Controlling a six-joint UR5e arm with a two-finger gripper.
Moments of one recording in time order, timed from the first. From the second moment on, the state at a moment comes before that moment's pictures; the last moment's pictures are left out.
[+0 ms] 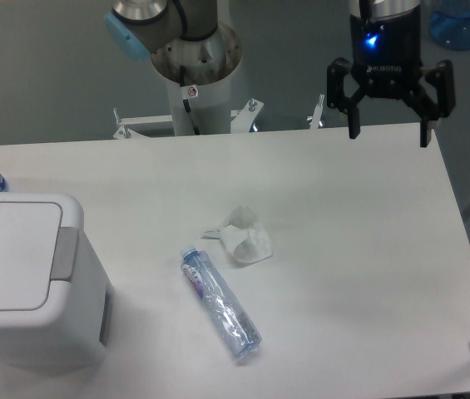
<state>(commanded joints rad) 2.72 -1.64 -1.44 -1.14 1.43 1.25</state>
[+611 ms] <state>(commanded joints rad) 2.63 -1.67 -1.42 -1.10 1.43 0.97</state>
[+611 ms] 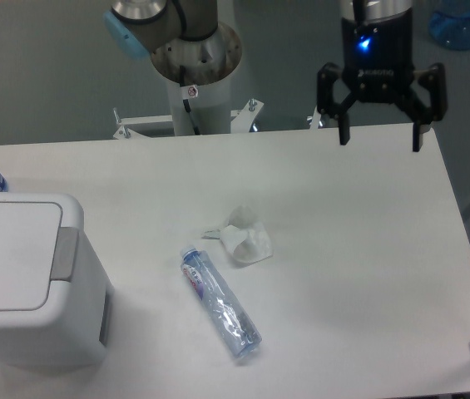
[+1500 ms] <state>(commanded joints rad) 2.38 -1.73 -1.45 -0.93 1.38 0.43</state>
